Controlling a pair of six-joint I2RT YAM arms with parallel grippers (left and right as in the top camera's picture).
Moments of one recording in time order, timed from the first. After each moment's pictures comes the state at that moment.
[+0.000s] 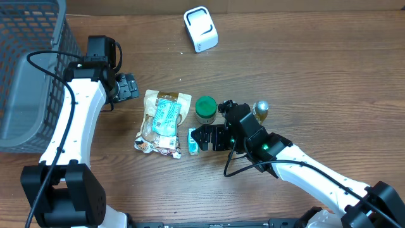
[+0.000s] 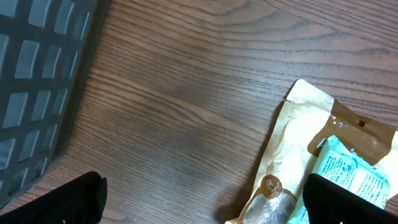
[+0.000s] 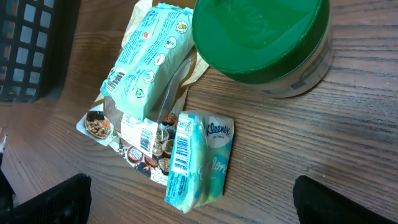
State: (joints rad) left arm 0.01 1.70 1.43 -1.00 -0.19 -0.33; right arm 0.68 1.44 0.74 -0.10 -0.25 0.67
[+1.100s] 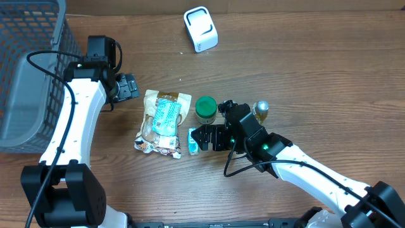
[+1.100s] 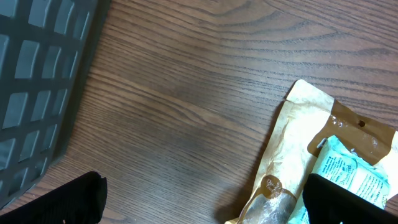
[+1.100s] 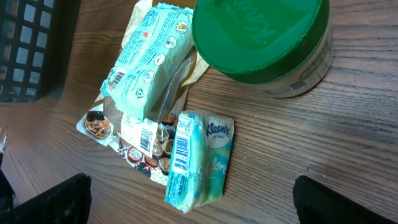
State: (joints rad) left arm 0.01 1.70 1.43 -1.00 -0.19 -0.33; right arm 0.68 1.44 0.74 -0.10 -0.25 0.67
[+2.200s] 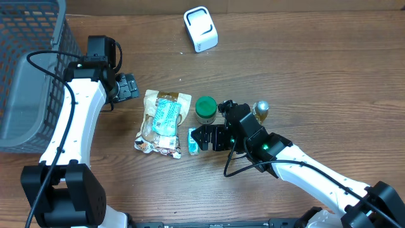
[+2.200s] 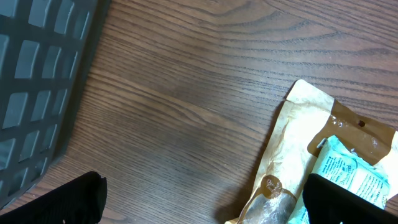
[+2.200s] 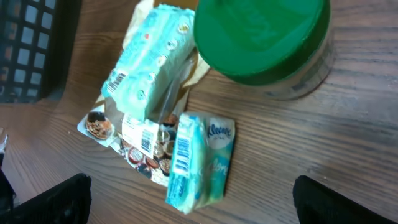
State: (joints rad) left arm 0.01 1.70 1.43 -1.00 -0.19 -0.33; right arm 0.68 1.44 0.74 -0.09 -0.25 0.67
